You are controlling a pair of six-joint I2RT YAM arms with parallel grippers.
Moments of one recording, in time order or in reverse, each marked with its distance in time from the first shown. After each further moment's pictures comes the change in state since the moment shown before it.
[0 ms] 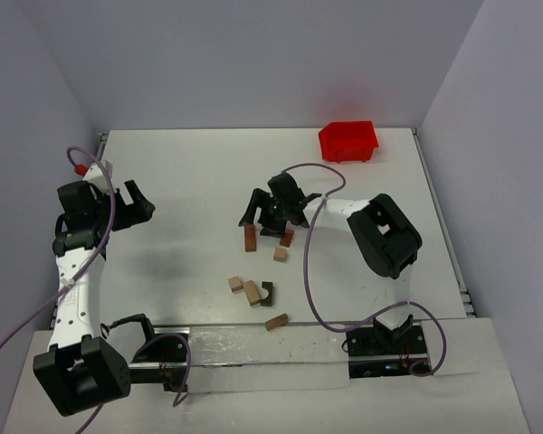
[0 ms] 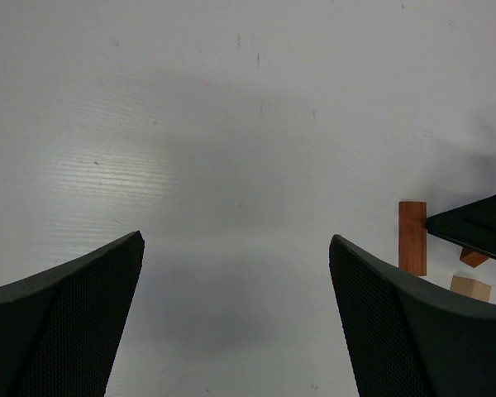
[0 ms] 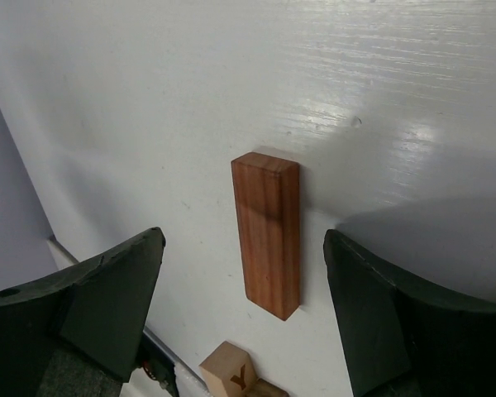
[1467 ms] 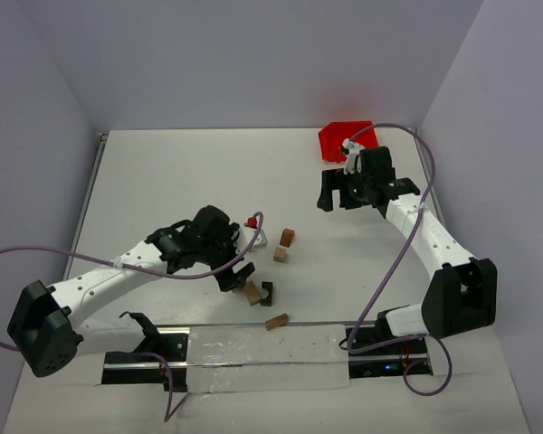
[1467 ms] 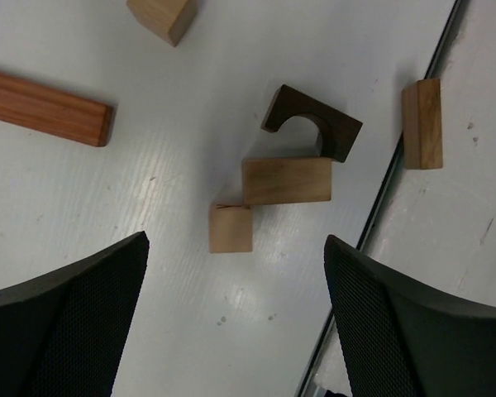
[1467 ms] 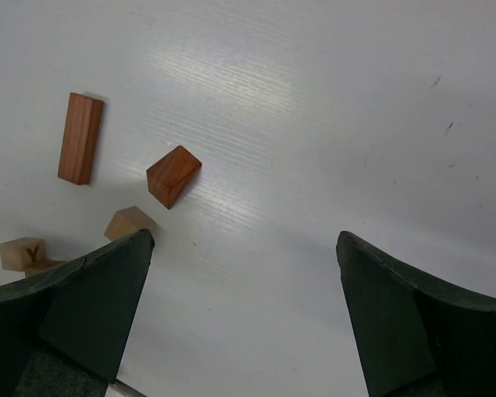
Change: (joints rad) left arm -1.077 0.192 -0.006 -0.115 -0.024 0.460; right arm -0.442 -0.581 -0.071 -0.488 -0.022 -0.827
